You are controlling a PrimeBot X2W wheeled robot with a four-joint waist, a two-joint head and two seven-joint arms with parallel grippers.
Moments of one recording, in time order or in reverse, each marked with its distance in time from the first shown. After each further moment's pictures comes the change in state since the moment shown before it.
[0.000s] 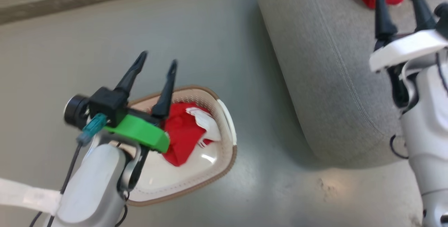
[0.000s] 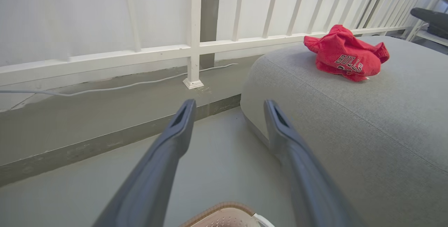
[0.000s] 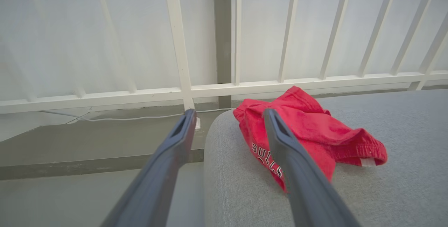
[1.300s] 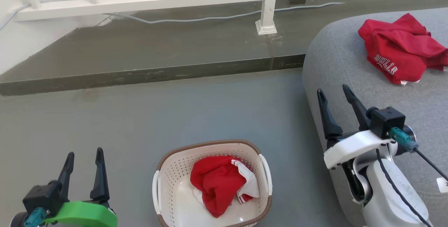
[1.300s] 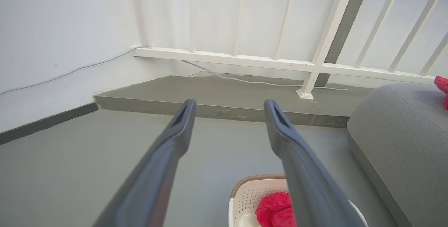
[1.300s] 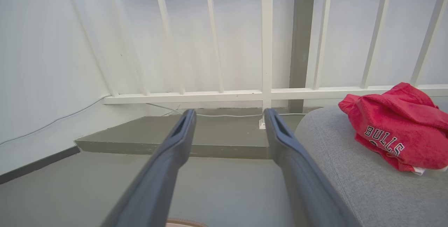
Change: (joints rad) left arm 0.538 0.020 0.361 -0.092 -0.036 0.103 -0.009; right arm 0.450 0.129 0.105 -0.187 -0.053 -0.037 0.000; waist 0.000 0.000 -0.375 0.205
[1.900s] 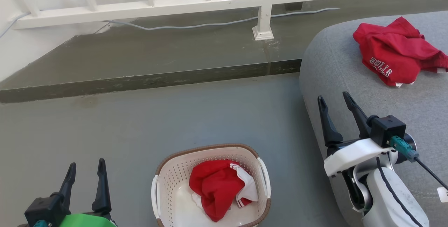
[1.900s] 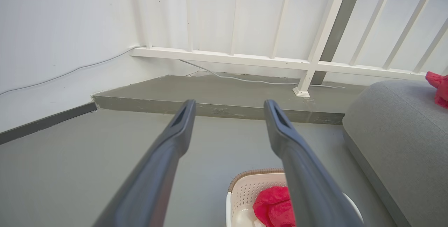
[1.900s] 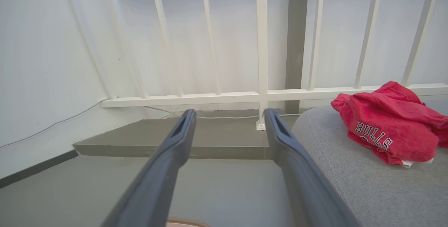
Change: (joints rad) left arm 0.068 -0.010 0.012 -0.046 0.021 0.000 0.000; right arm 0.050 0.004 0.001 -0.042 0.000 -0.010 0.000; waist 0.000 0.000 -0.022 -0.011
